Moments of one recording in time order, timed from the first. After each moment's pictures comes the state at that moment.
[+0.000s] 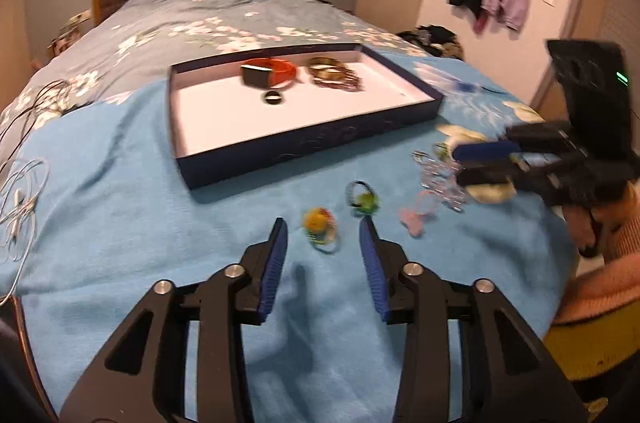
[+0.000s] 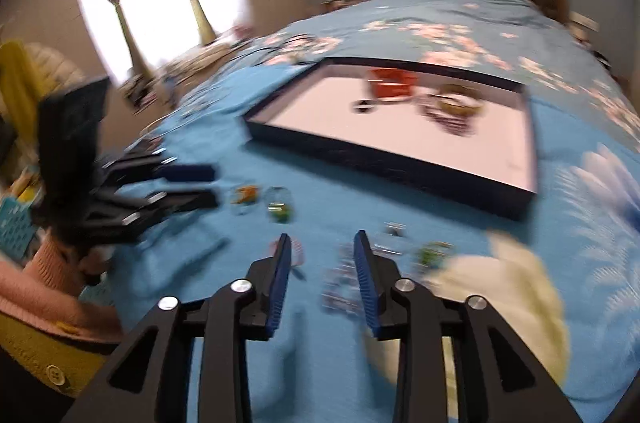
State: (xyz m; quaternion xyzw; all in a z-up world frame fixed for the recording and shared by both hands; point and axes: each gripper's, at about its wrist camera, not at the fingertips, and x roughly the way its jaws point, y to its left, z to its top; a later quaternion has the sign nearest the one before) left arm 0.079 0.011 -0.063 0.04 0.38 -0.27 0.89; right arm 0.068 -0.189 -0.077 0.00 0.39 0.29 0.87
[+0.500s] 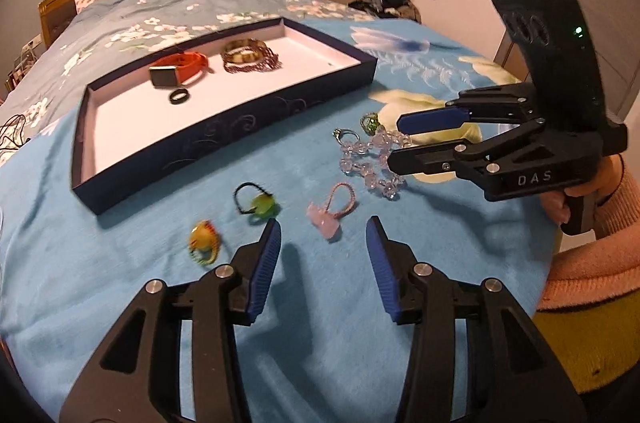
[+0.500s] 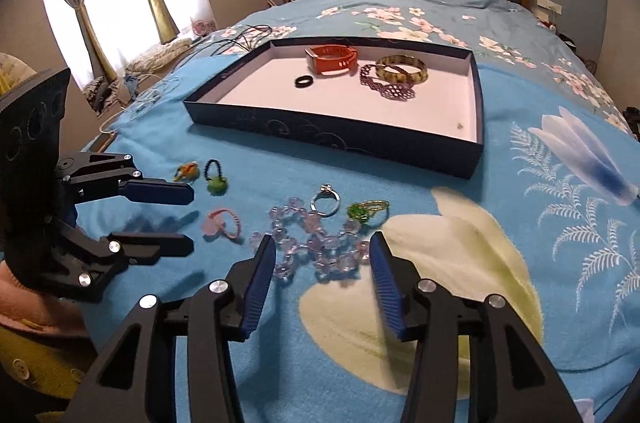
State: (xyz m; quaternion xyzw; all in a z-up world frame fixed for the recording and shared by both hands) left arm 0.080 -0.056 -0.077 0.10 0.40 -0.32 0.85; right arm 0.071 -0.205 -0.100 -0.01 0.42 0.24 0.88
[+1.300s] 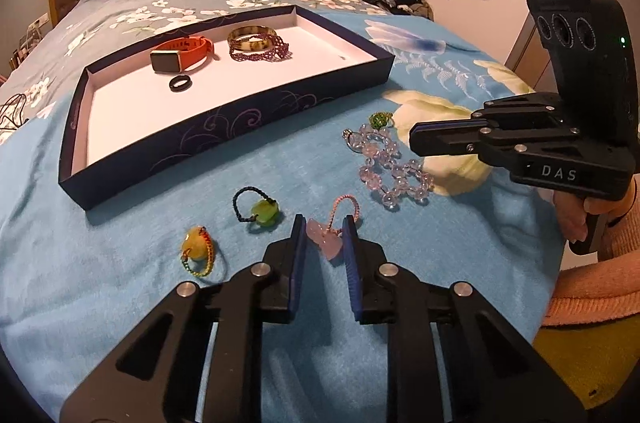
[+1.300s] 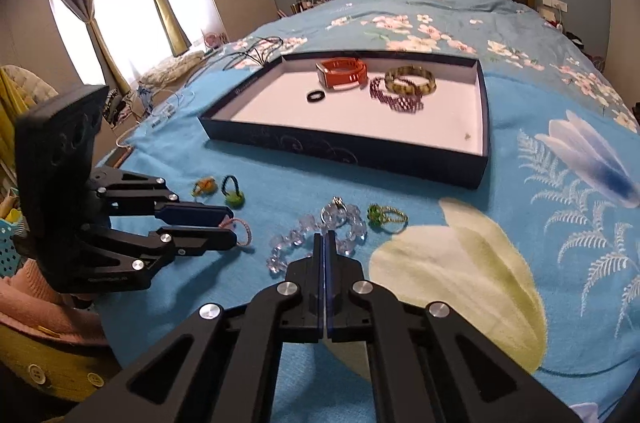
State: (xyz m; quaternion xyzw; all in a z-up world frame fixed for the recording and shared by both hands) left arm 0.095 -0.057 -0.083 0.08 0.42 -0.31 0.85; right arm 0.067 -0.210 -0.087 0.02 0.40 0.26 0.88
